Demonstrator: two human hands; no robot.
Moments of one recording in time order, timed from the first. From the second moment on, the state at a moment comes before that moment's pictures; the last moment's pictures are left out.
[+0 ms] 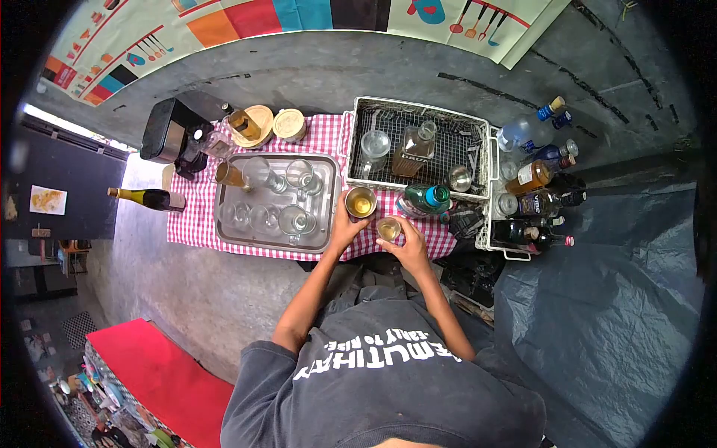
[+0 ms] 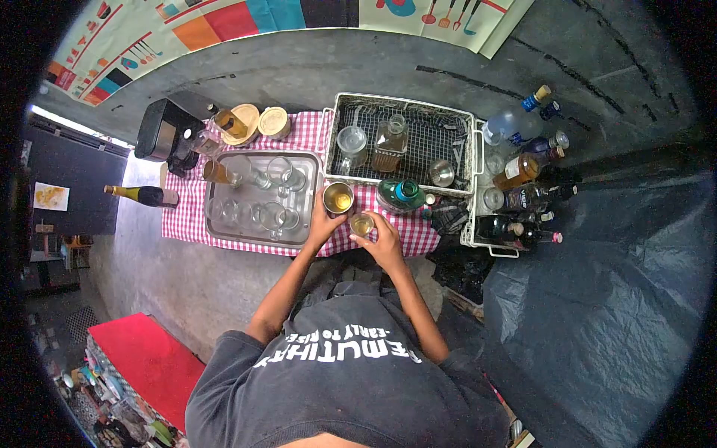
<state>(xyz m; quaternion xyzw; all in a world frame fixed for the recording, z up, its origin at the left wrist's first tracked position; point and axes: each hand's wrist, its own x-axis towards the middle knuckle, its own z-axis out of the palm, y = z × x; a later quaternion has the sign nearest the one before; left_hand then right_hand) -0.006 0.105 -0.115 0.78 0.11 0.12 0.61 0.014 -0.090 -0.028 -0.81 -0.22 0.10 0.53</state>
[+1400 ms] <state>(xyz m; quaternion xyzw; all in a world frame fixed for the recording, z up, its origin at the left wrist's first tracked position) -0.031 0.079 -0.060 0.77 0.13 0.15 0.61 0.018 -0.093 0.003 -0.78 -0.24 0.09 0.57</state>
